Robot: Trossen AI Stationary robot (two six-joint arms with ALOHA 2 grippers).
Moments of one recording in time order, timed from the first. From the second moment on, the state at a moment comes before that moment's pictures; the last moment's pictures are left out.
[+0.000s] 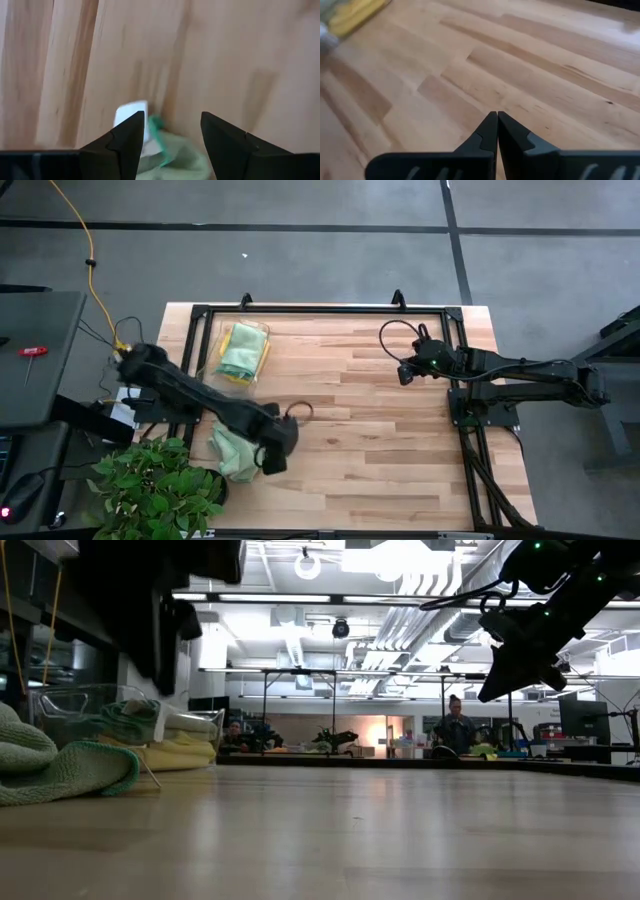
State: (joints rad) left arm -0.29 1.67 1.17 -0.80 -0.10 -0.60; right arm -0.29 0.79 0.48 -0.47 0.24 0.64
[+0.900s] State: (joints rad) left arm -0.31 1.89 1.22 -1.03 -0.04 -0.78; right arm -0.29 0.79 0.48 -0.48 0.23 0.54
